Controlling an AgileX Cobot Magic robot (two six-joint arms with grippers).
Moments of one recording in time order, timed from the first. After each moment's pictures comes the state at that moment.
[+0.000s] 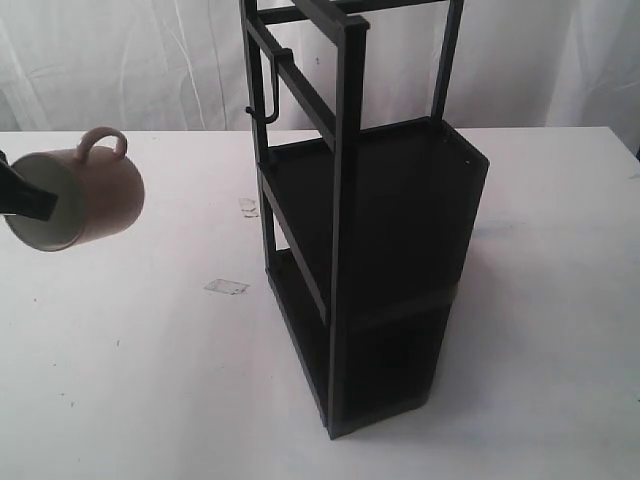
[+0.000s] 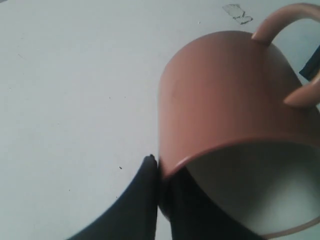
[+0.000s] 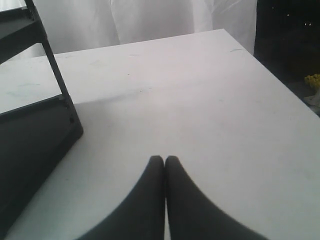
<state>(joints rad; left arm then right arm) -0.15 1.14 -0.88 0.16 0.61 0.00 -0.06 0.00 0.00 0.04 0.35 0.06</state>
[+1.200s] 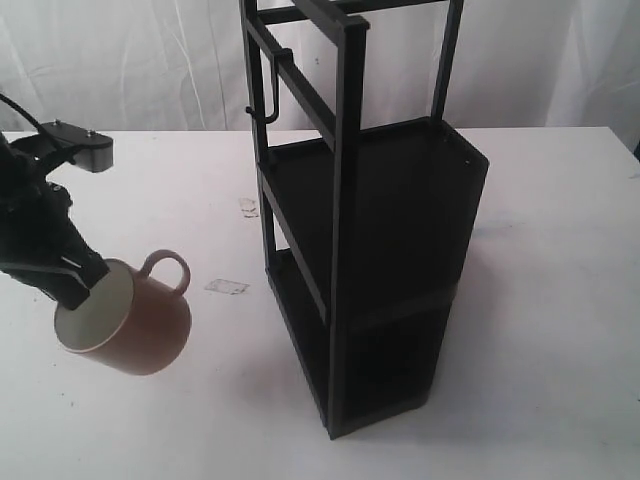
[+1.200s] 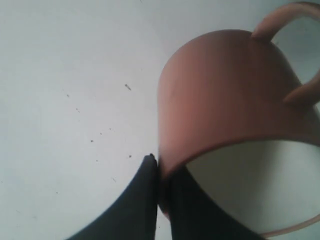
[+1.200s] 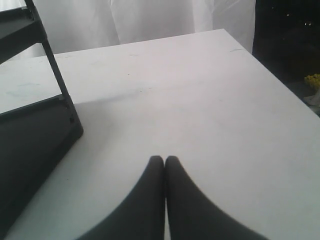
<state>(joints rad) -0.15 1.50 -1.12 -0.16 1.10 0.37 -0.06 0.00 0.00 0.04 0.35 0.06</state>
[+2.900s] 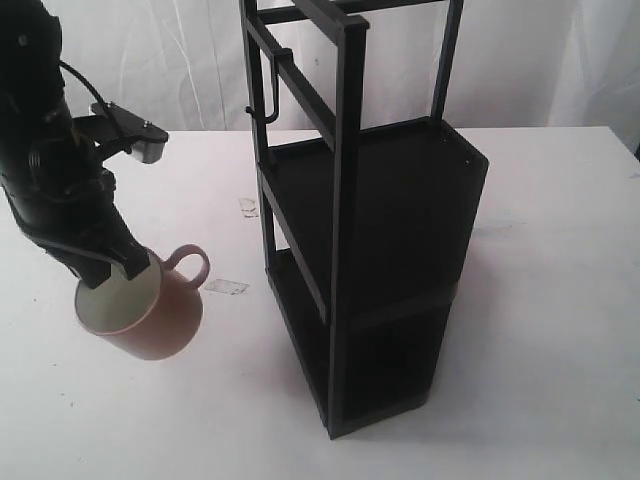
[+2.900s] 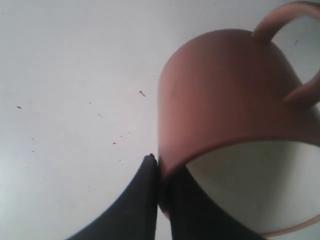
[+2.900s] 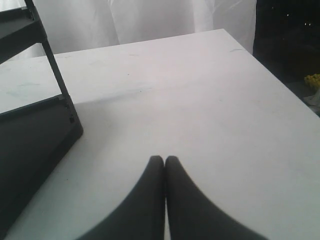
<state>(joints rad) -0.33 1.59 -1.26 0.07 1.19 0.17 -0.06 0.00 0.00 0.04 0.35 0.06</state>
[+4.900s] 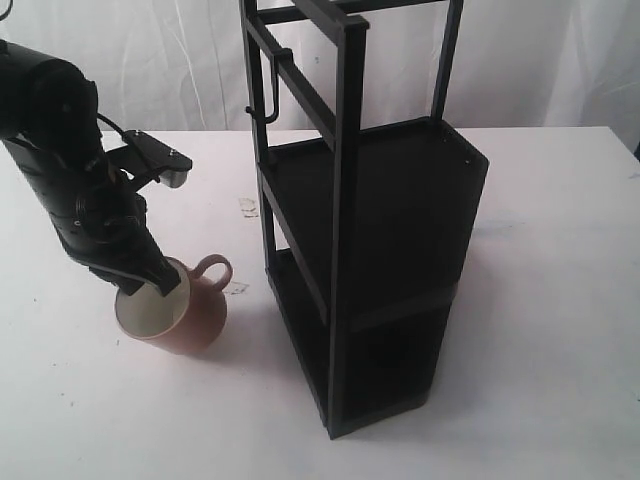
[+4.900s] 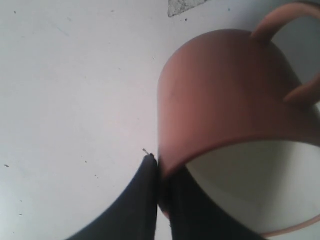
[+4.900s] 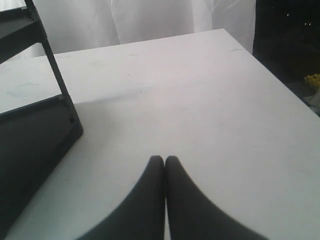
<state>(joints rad) -0.33 1.67 -1.19 0.08 0.94 0.17 -0.06 0.00 0.00 0.04 0.35 0.06</state>
